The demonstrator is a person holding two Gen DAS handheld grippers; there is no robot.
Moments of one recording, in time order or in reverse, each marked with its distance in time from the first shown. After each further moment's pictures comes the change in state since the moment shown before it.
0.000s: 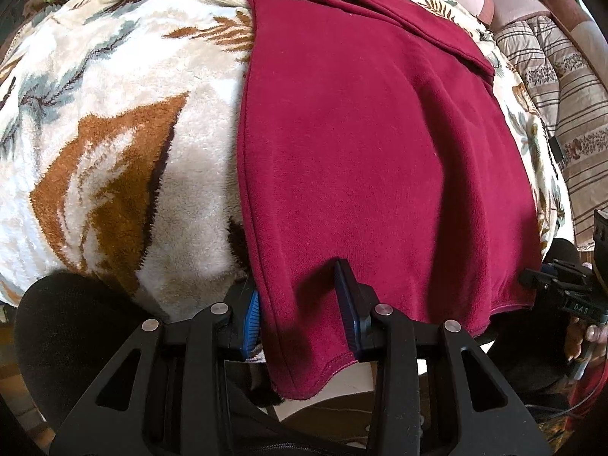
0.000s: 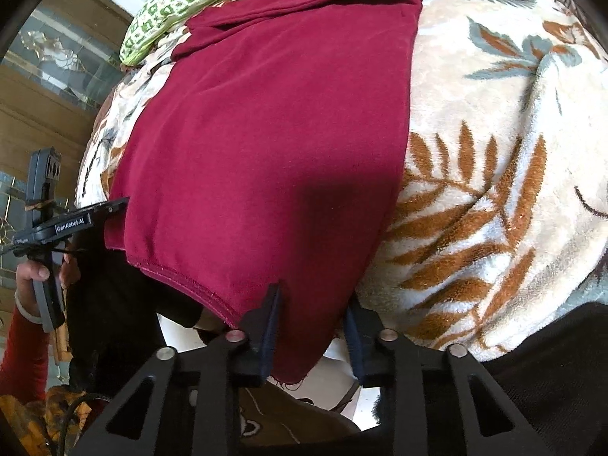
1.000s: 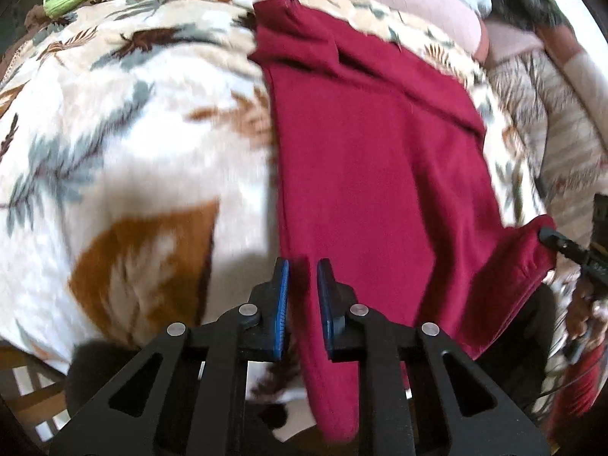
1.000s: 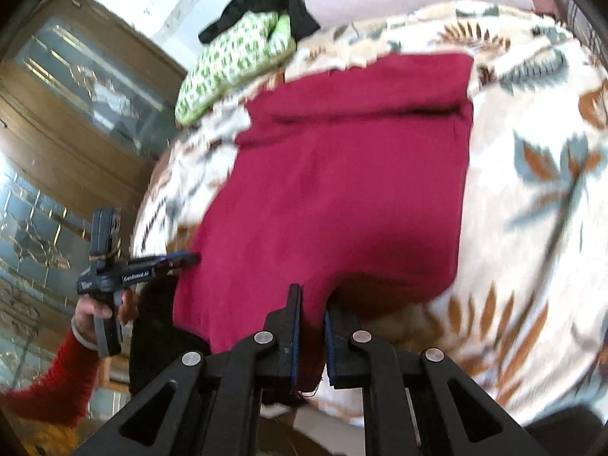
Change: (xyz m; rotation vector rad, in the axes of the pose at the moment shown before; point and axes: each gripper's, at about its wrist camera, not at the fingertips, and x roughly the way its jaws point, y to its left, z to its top) left arm -0.034 0.024 0.063 -0.046 -0.094 -0.068; right arm -0.056 0.012 0.081 0.006 -0.263 0.200
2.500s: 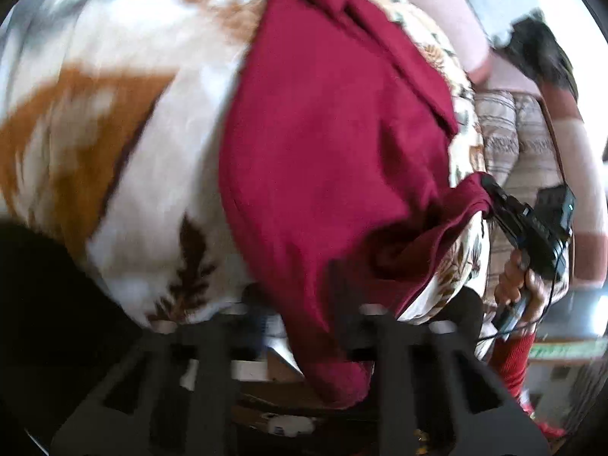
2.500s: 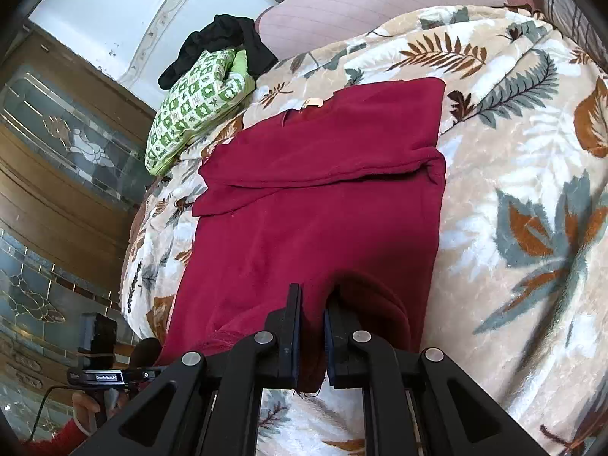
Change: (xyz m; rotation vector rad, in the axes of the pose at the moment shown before) left arm 0.001 -0.001 -0.042 -0.228 0.134 -0.243; right arm 0.015 -0.047 0.055 0.087 -0.045 -0.031
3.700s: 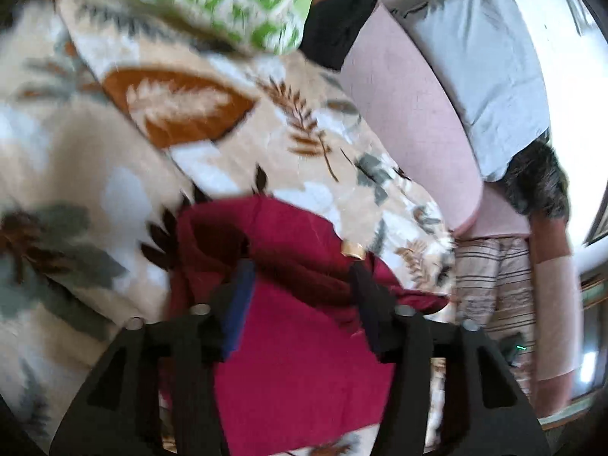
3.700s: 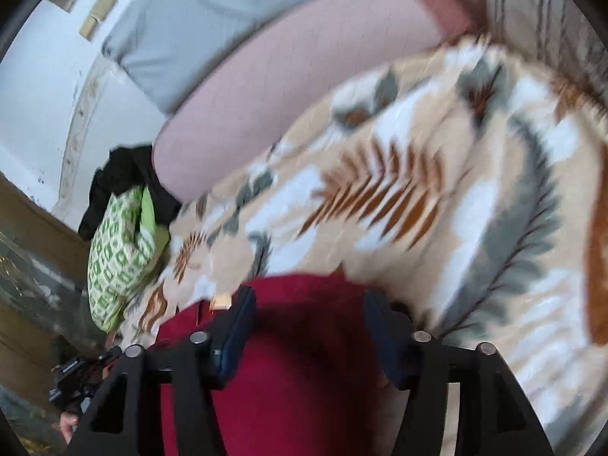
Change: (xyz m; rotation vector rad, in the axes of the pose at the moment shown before) left arm -0.015 -0.041 0.303 -0.088 -0.333 -0.055; right arm 0.015 -0.092 0.184 0.252 -0.320 -0.142
